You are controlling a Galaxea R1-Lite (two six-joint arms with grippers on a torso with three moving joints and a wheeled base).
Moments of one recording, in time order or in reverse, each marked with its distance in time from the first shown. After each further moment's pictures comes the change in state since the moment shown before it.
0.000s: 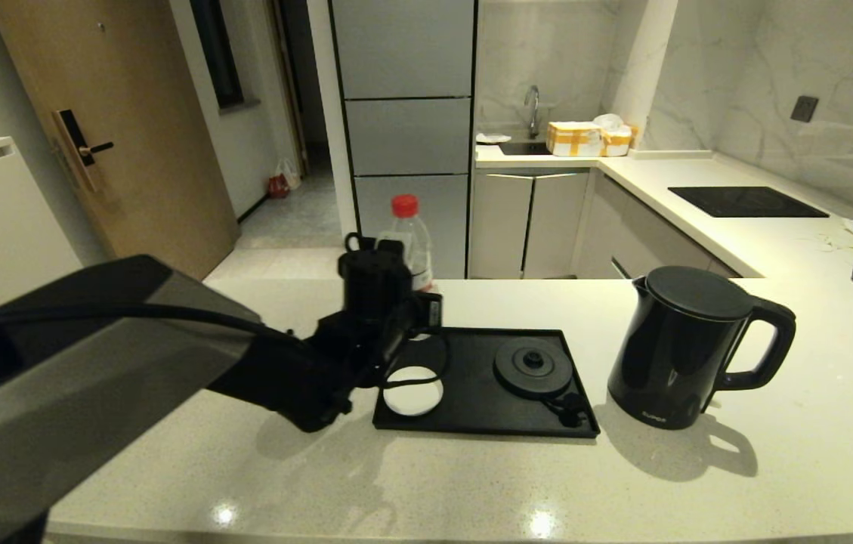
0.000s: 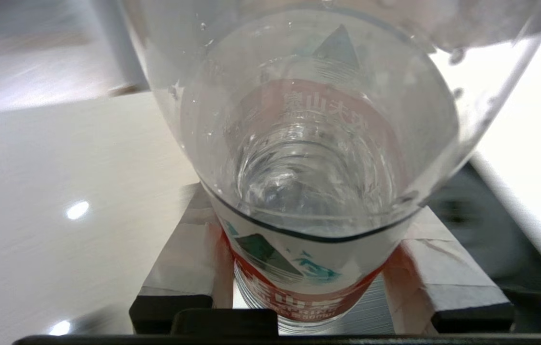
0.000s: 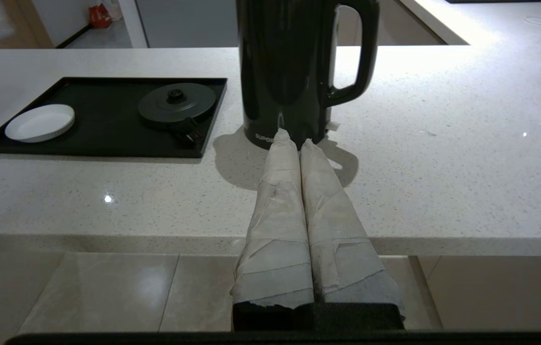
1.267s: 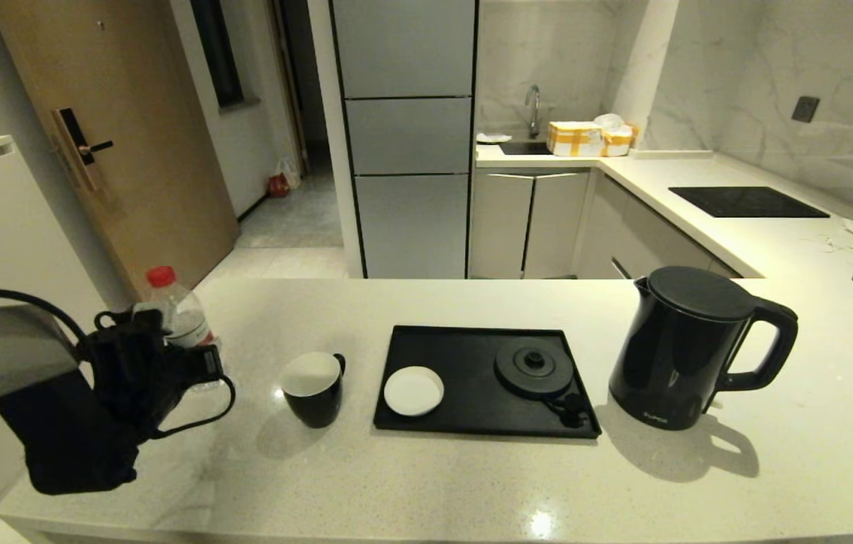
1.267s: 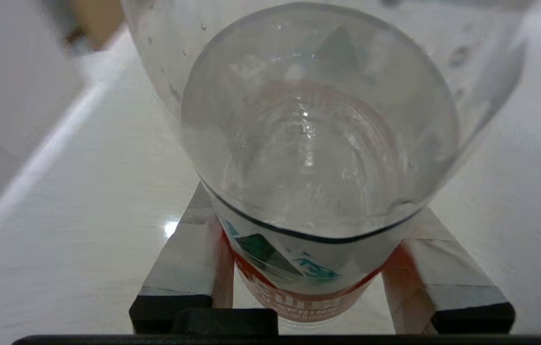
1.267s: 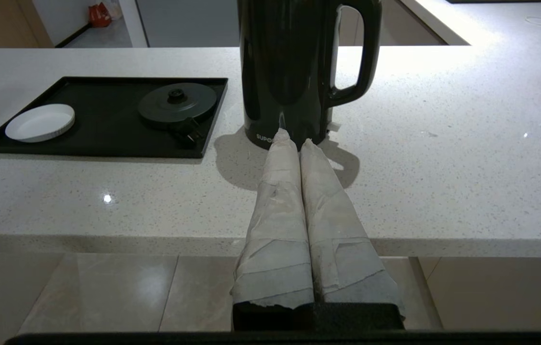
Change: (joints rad) left arm 0.678 0.100 0.513 -0.551 -0.274 0.056; right arm 0.000 0.000 0.000 0.000 0.000 0.000
